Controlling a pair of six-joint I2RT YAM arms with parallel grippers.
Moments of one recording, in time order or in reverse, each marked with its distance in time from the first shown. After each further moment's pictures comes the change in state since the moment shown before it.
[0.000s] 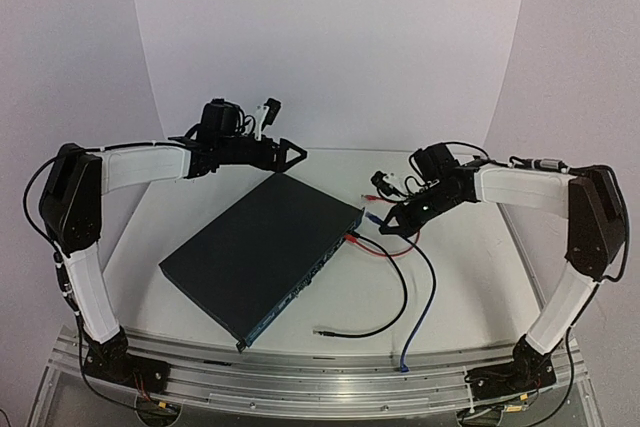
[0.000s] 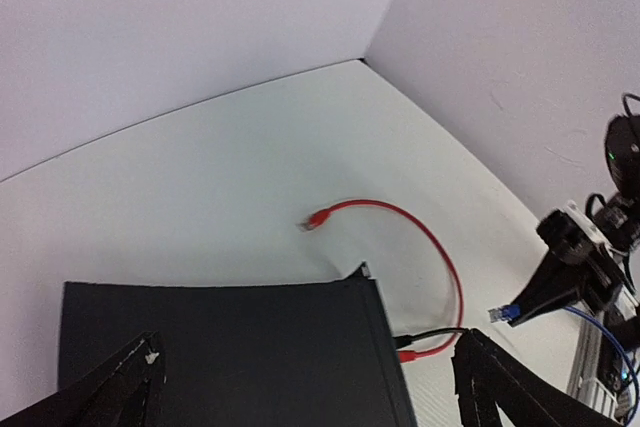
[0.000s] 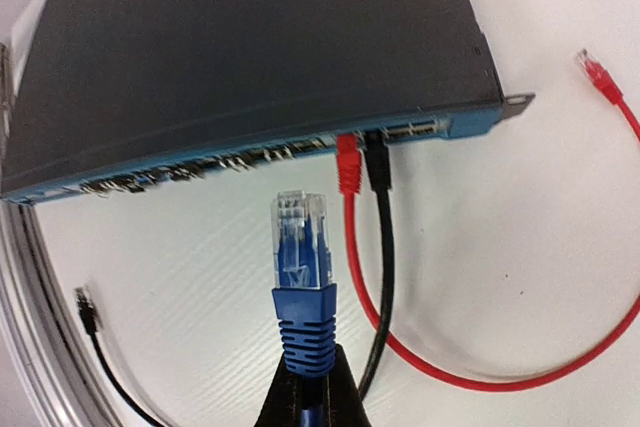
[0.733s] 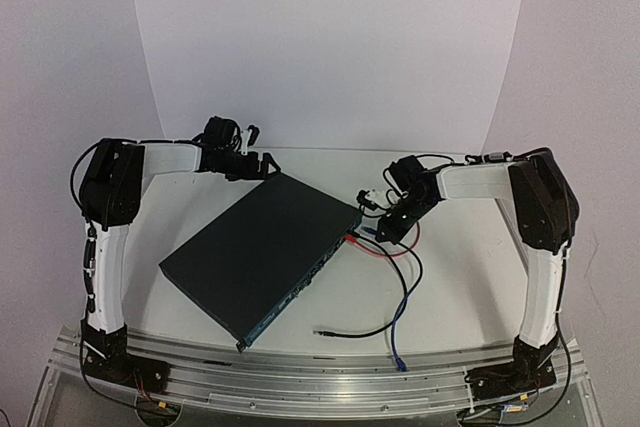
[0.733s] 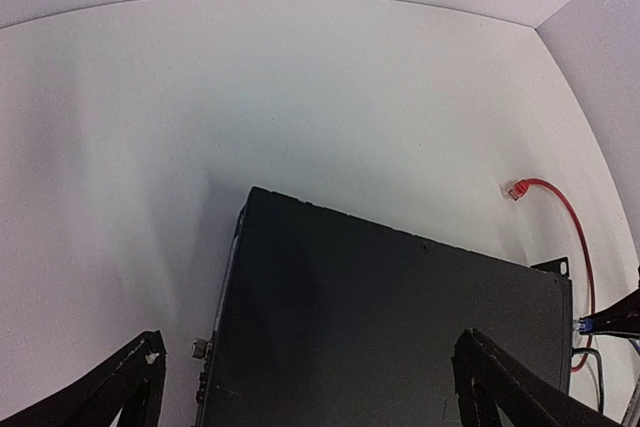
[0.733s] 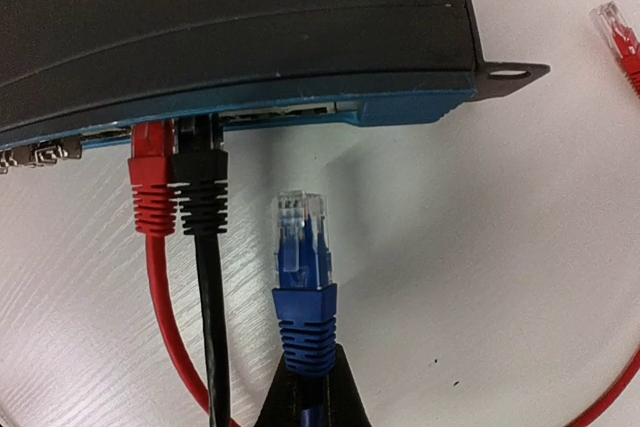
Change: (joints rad) left arm 0.169 0.356 0.265 -0.213 -0.066 -0.047; right arm -0.001 0.330 0.204 -0.022 0.173 -0.161
